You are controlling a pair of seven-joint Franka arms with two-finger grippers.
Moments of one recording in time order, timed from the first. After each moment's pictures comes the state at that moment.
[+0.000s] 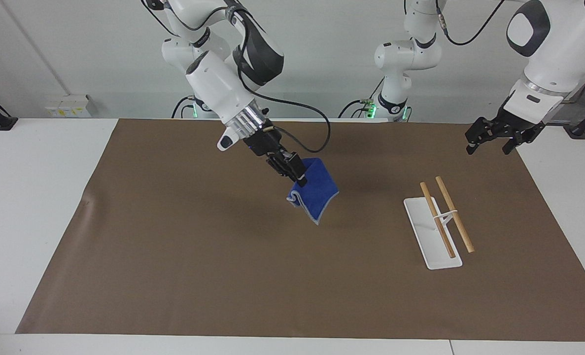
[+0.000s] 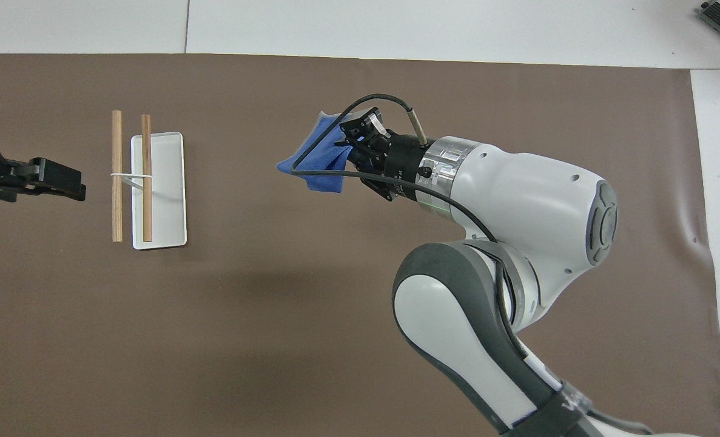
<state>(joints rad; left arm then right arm) -0.06 0.02 -0.04 -1.59 -0.06 1.58 -0.07 0.09 0.18 0.46 -1.81 0.68 2.69 0.95</state>
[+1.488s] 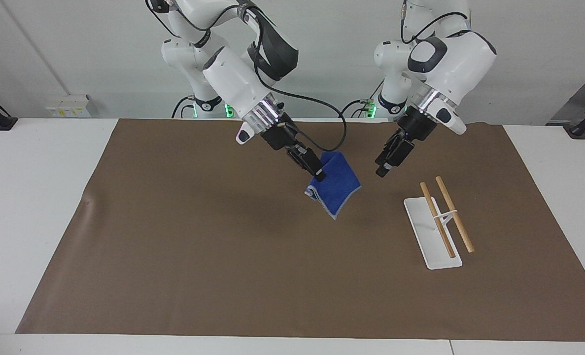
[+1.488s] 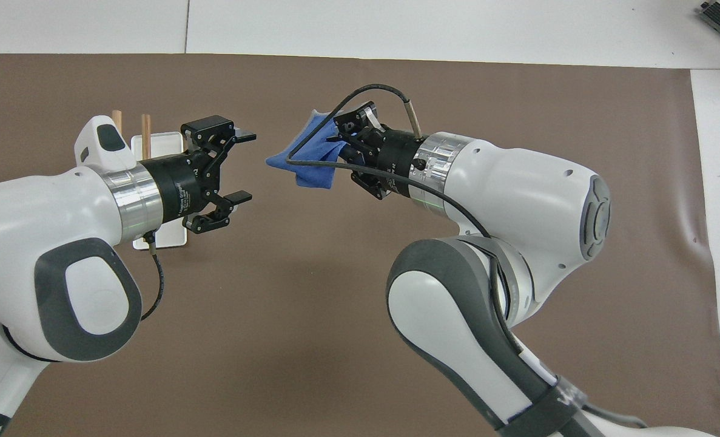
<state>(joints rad) -0.12 -0.07 -0.29 -2.07 -0.78 2.57 -1.02 0.10 0.20 0.46 -1.78 0.68 2.69 1.01</state>
